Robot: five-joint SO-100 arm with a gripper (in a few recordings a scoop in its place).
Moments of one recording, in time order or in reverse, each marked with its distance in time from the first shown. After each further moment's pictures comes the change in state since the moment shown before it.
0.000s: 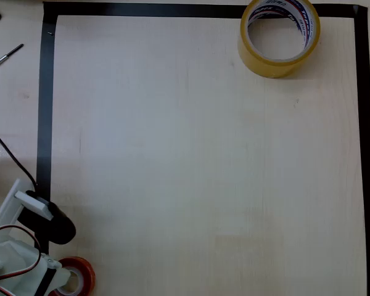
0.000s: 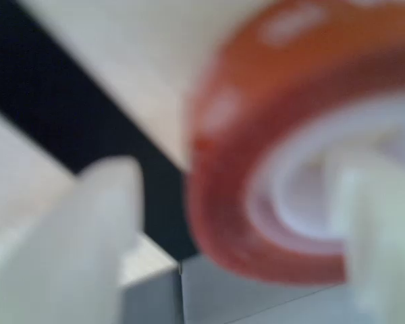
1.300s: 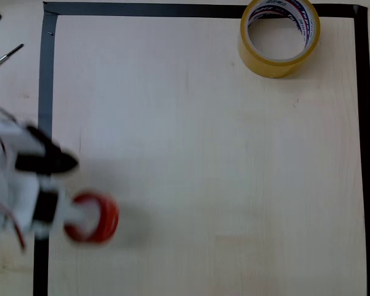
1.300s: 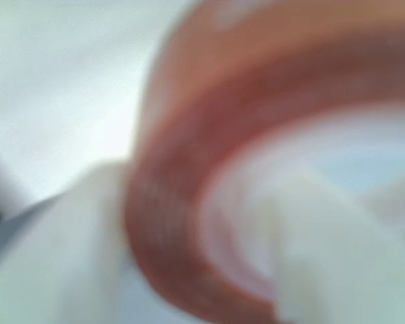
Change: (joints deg) arm -26.4 29.3 1.9 7.6 2.3
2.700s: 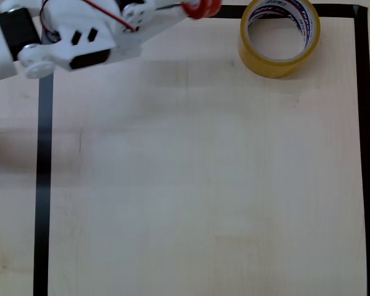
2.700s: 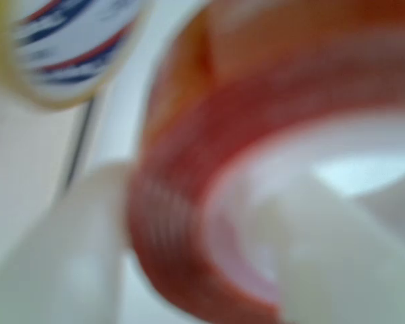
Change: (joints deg) arm -42.2 -32.1 -14.6 -59.2 5.6
